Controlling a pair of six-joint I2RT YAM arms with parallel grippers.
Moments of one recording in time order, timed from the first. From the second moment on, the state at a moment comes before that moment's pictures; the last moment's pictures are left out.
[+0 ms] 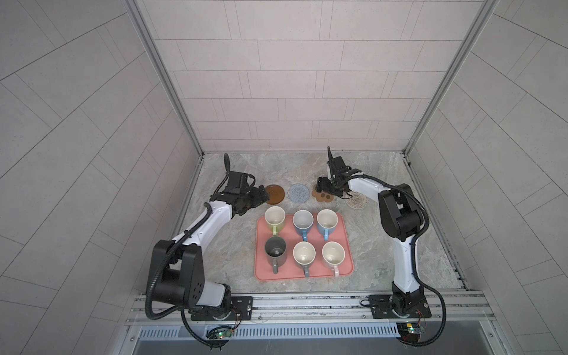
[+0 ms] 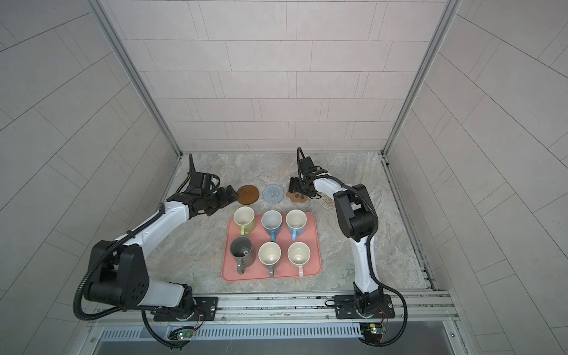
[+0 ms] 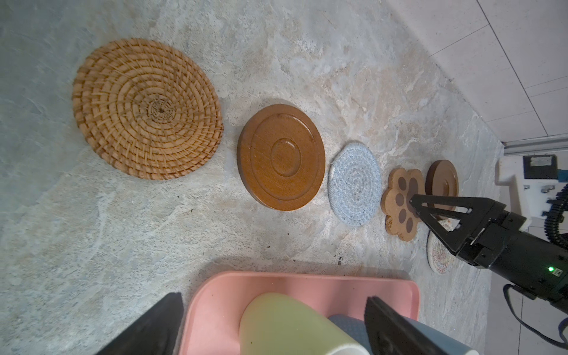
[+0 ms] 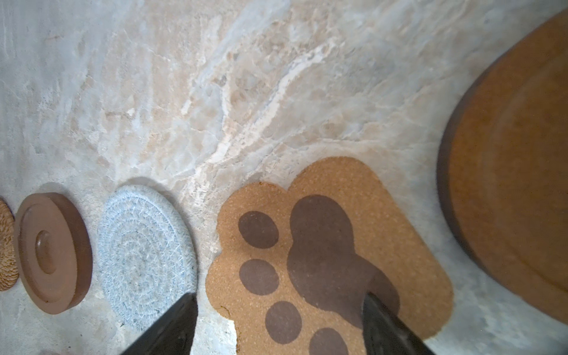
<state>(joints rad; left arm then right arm) -0.16 1.43 0.97 -0.44 0.21 -0.64 0.33 2.14 1.58 -0.47 -0.14 0.50</state>
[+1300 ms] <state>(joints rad) -0.16 1.43 0.98 -0.44 0.21 -0.64 0.25 2.08 1.65 -0.65 -0.12 0.47</state>
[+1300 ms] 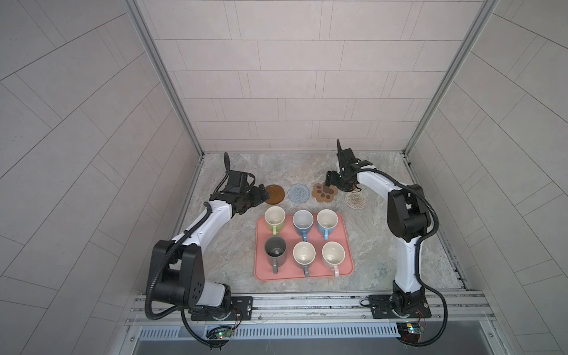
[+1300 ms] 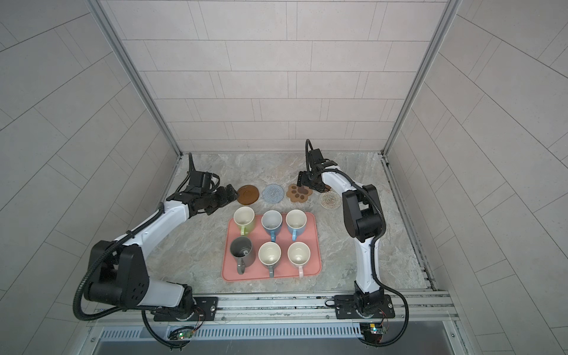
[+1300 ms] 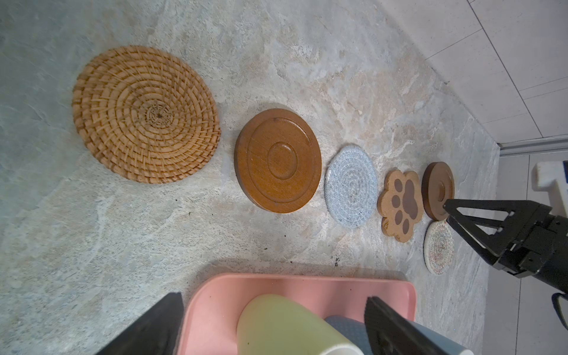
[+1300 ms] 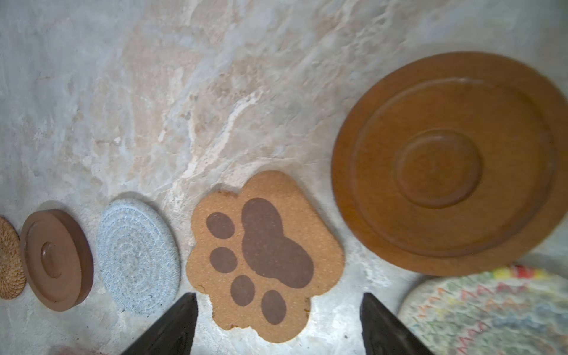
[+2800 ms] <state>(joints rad) -0.16 1.43 0.98 -0.43 0.21 -0.64 0.01 2.04 1.58 -0.47 -0.25 0.54</state>
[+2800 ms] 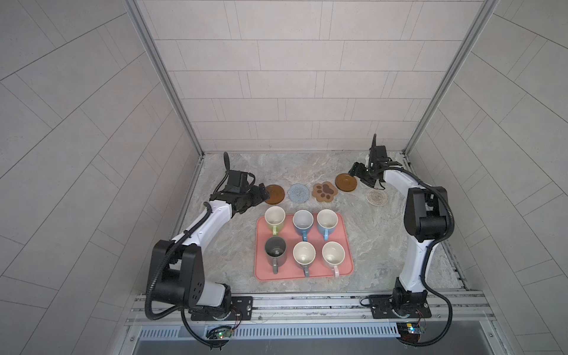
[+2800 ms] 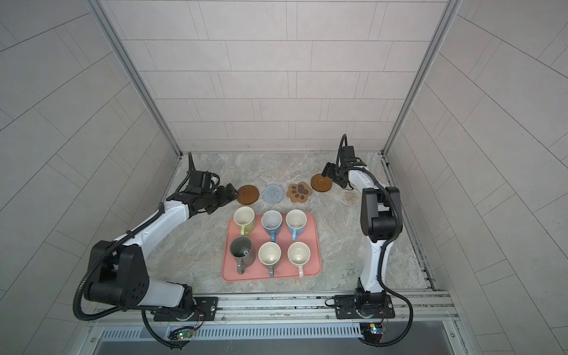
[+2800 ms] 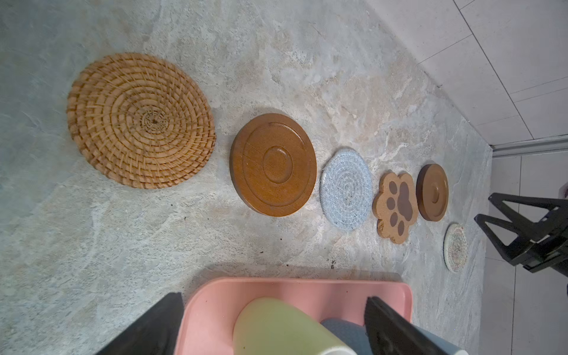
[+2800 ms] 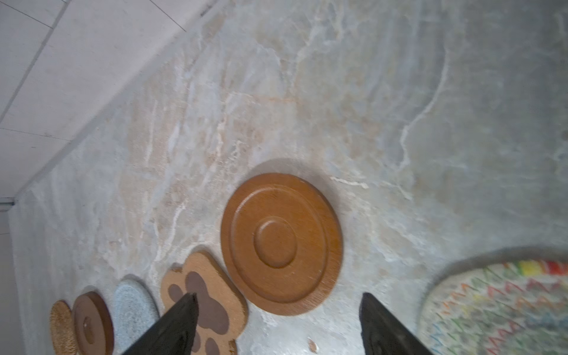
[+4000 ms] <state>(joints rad) -0.16 1.42 0.98 -0.42 0.22 -0.64 0.10 2.13 1.55 -0.43 -0.21 0.51</state>
